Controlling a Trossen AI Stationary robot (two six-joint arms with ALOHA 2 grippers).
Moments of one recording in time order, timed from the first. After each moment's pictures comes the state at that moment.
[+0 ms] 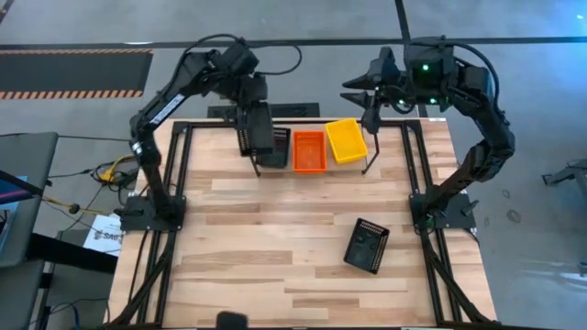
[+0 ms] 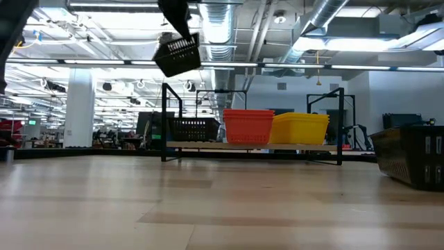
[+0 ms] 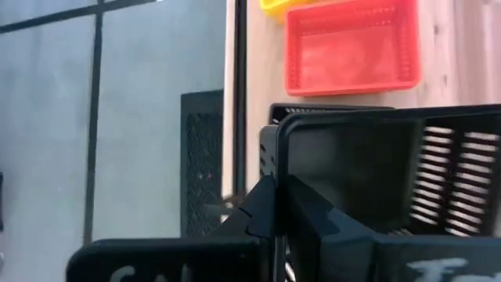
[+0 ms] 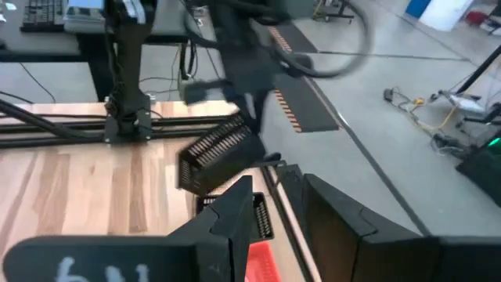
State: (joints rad) left arm 0.59 1.82 2.29 -1.47 0.00 0.64; right arm -0.32 1.55 2.35 -1.16 0.06 -0.19
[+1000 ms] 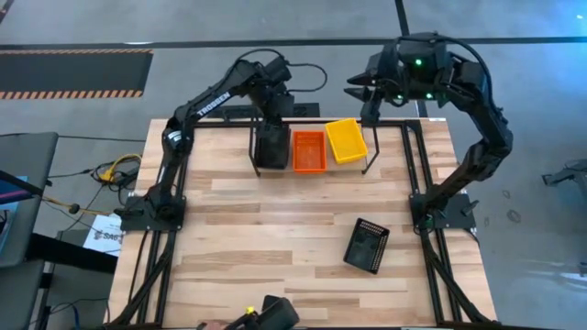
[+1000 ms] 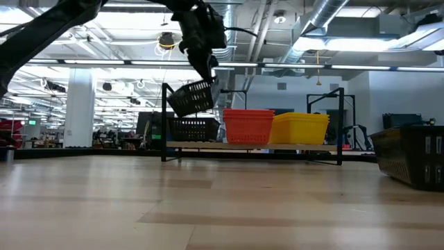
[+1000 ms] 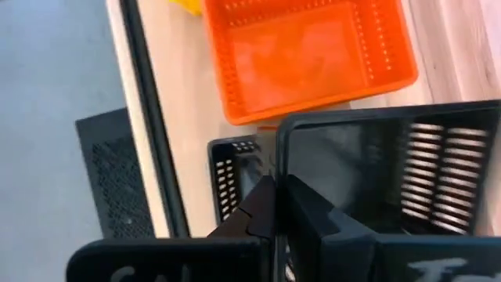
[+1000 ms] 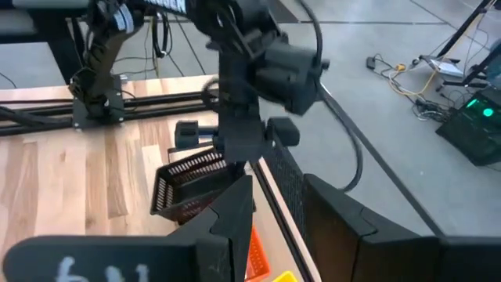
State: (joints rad) left arm 0.63 2.14 2.34 -1.45 0.22 0.82; right arm -0.39 1.57 2.35 -1.21 0.08 -0.17
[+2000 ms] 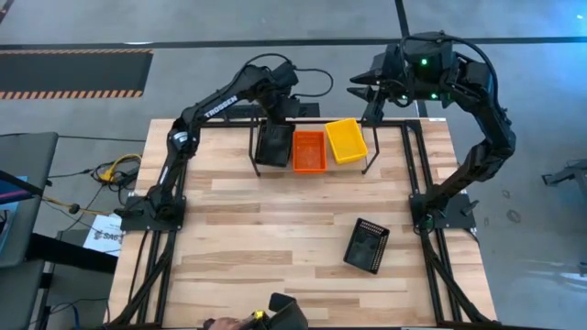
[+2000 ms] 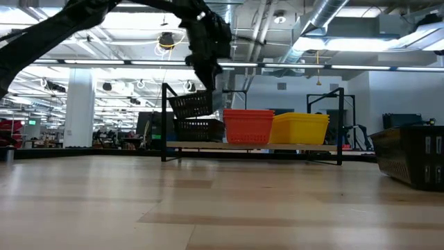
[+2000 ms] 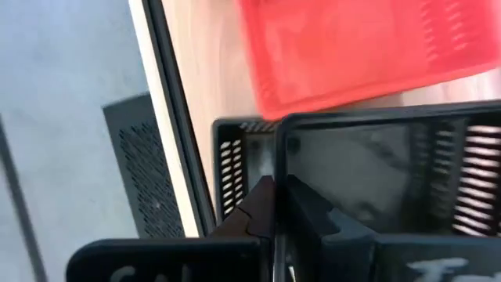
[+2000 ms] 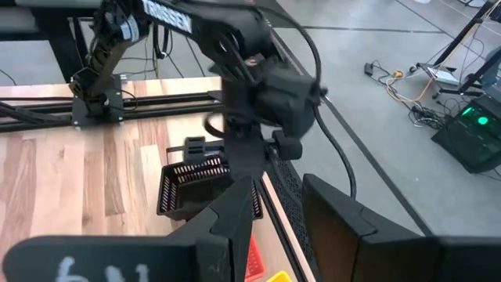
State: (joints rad) left arm 0.60 2.20 2.36 -1.40 0.10 0.83; right arm -0.39 1.55 2.35 -1.22 0.08 -0.19
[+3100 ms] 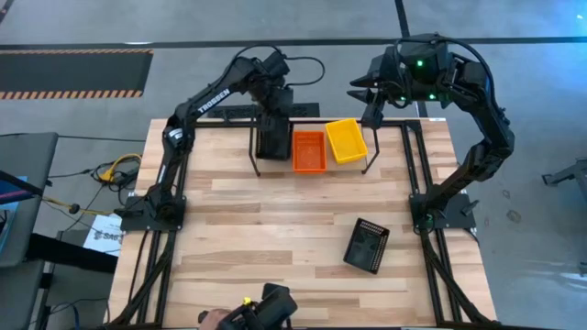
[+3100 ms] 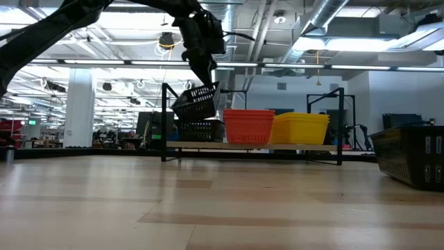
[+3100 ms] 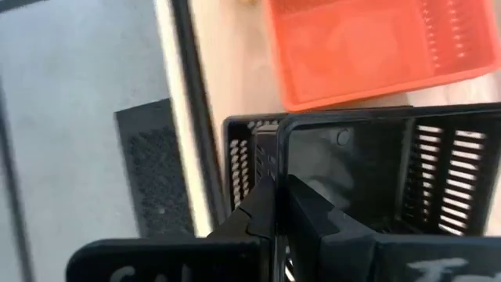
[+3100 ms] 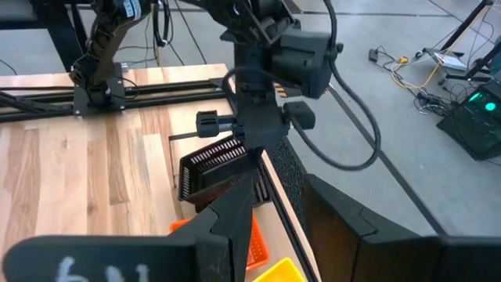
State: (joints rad) left arm 0.66 2.16 2.35 -1.38 0.17 0.85; right arm -0.39 1.56 2.35 -1.26 0.08 -0.18
